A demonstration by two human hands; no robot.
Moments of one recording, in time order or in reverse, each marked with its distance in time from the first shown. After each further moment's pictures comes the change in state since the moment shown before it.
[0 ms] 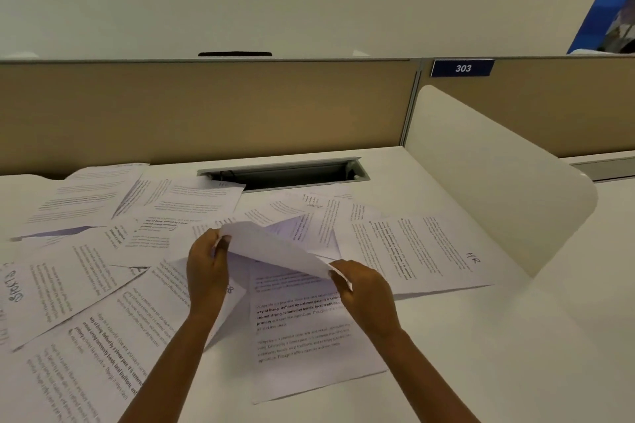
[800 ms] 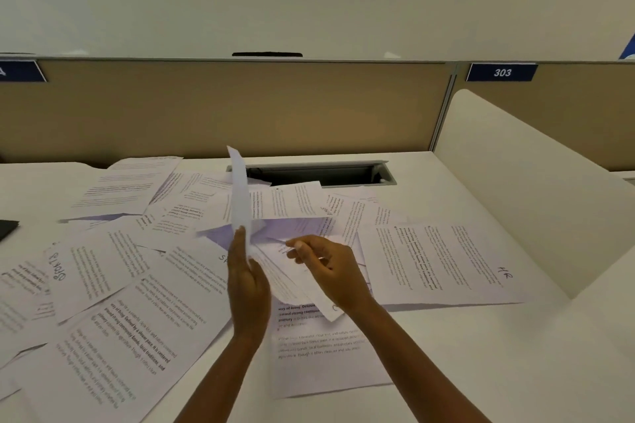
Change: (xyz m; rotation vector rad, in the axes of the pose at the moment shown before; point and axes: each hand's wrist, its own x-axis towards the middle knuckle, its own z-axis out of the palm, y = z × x) left_hand -0.041 0.002 0.008 -0.023 0.104 0.096; right_hand 0.049 -0.071 0.016 0.624 -0.268 0.142
